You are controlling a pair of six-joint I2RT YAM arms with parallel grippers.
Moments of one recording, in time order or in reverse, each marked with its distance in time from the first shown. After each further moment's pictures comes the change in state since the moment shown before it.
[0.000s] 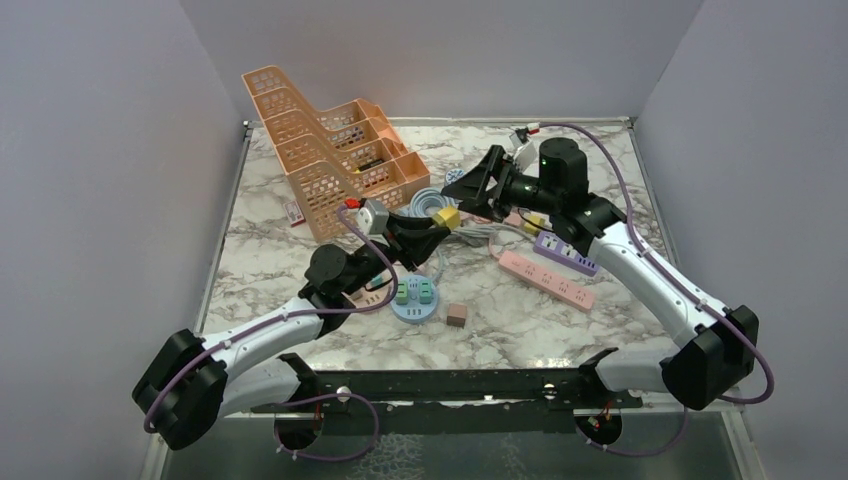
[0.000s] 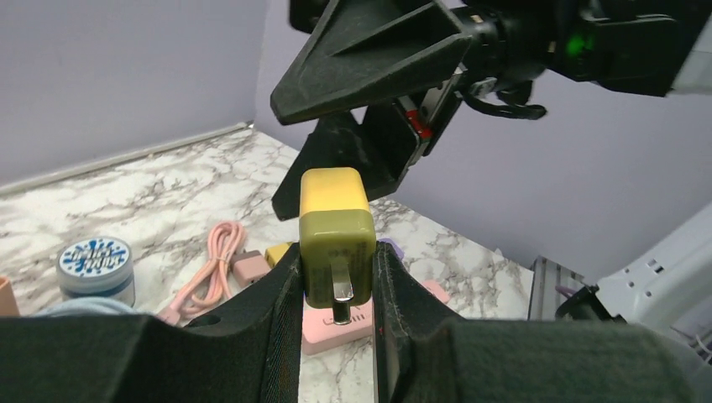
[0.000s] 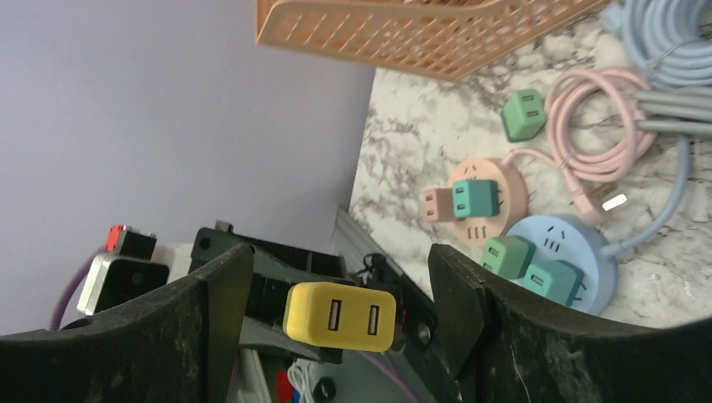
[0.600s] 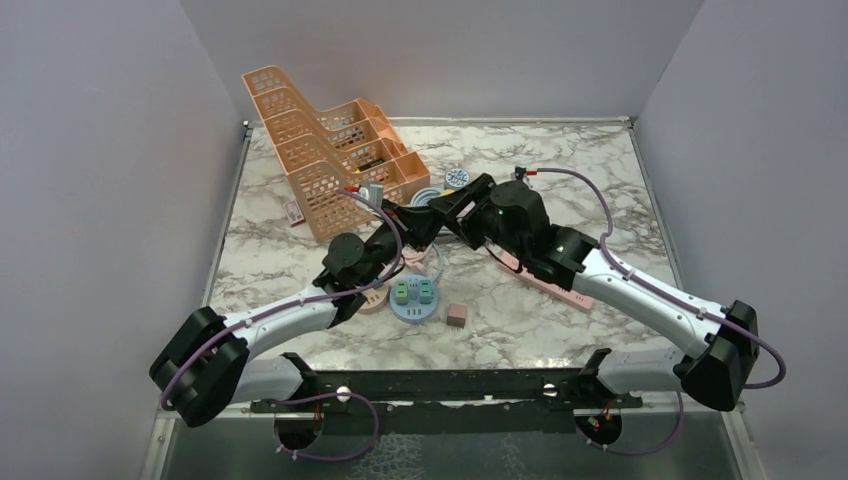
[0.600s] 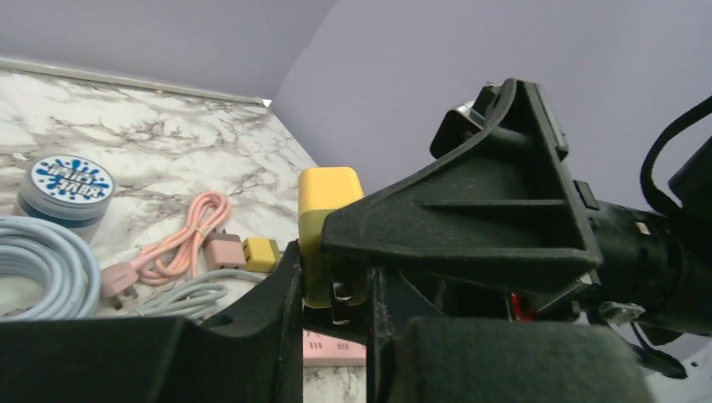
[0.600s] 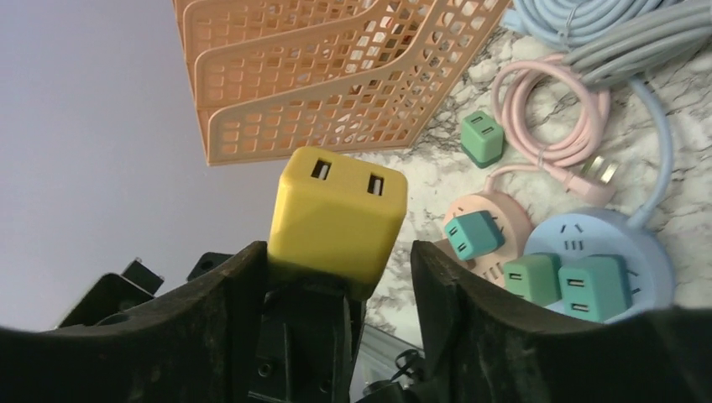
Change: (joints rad) left arm -0.006 0.130 0.068 0.001 -0.212 -0.336; right arm 0.345 -0.047 -0.079 -0.031 0.713 0.377
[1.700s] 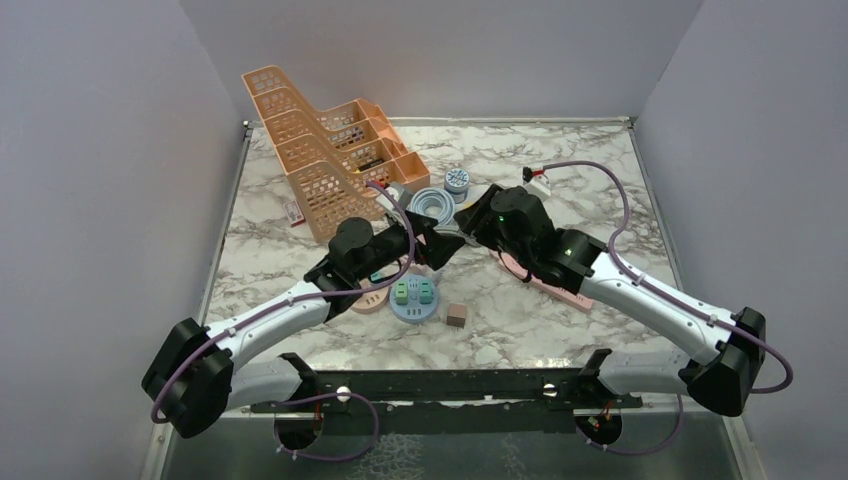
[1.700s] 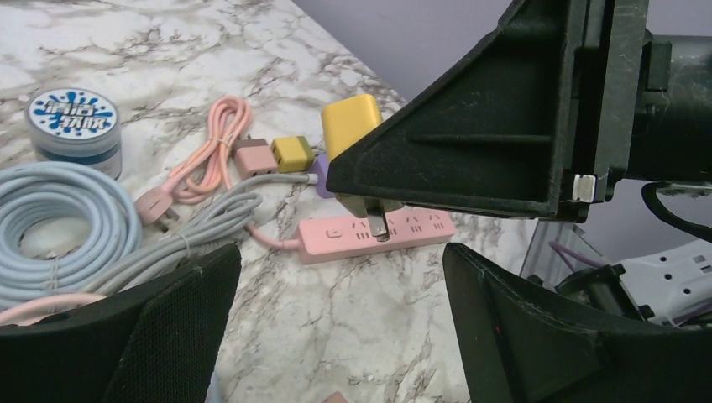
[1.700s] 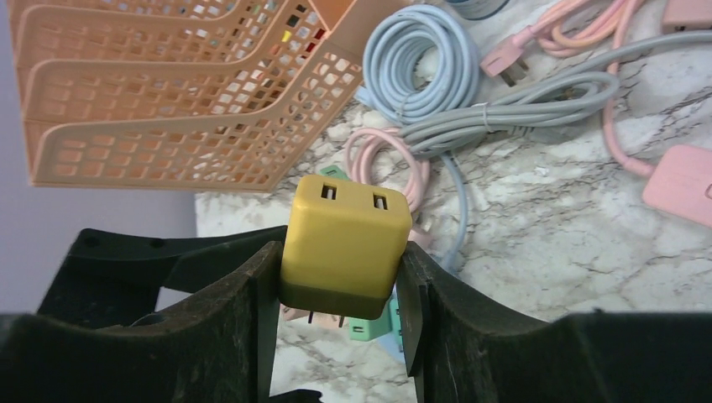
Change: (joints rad) left arm 0.026 -0.068 0.092 -0.436 0.228 0.266; right arm 0.013 -0.027 0.004 -0.200 0.209 -0.323
